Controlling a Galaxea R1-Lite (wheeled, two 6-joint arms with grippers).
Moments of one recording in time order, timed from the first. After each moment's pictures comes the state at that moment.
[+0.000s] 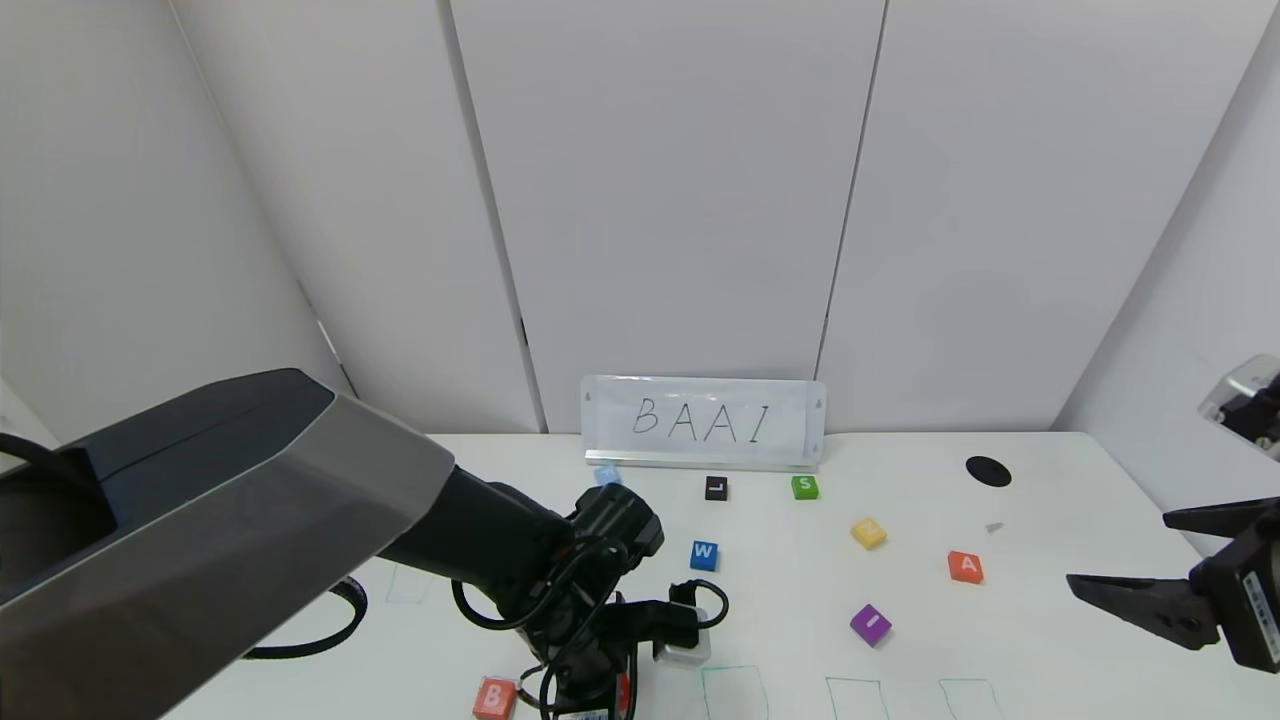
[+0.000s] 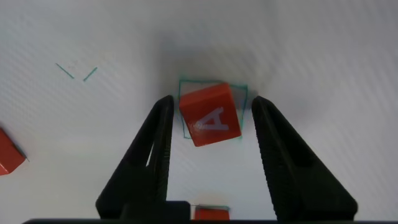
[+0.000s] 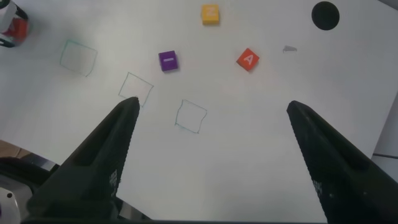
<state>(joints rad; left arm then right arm) -0.63 2.21 -1.17 0.30 -0.09 0.90 0.26 1.22 -0.86 0.35 0.03 -0.14</state>
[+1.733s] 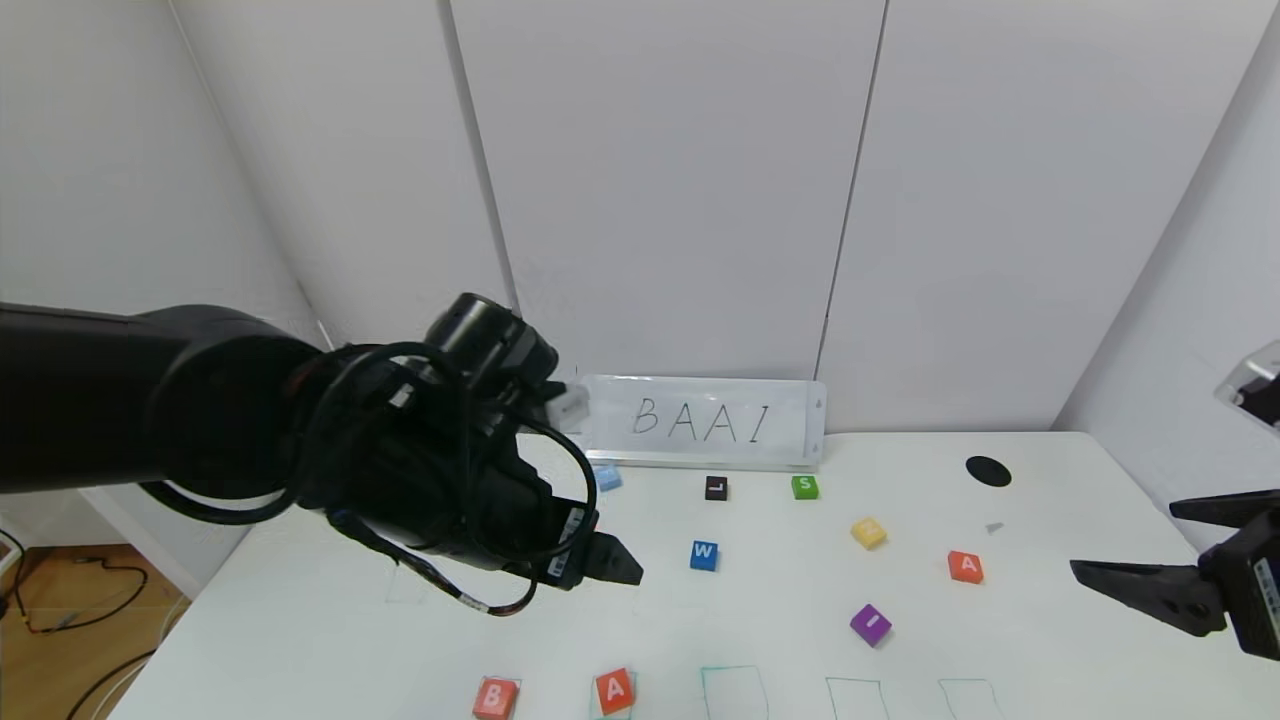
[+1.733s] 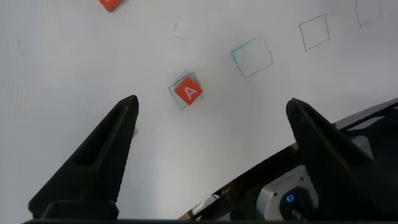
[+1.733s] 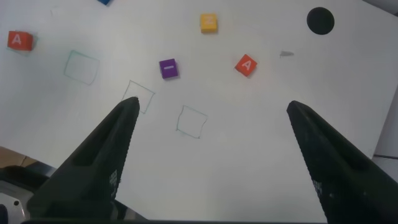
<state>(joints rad) -0.56 1.77 -1.27 0.49 -0.13 -0.23 0.26 1.21 -0.87 0.34 0.02 -0.12</state>
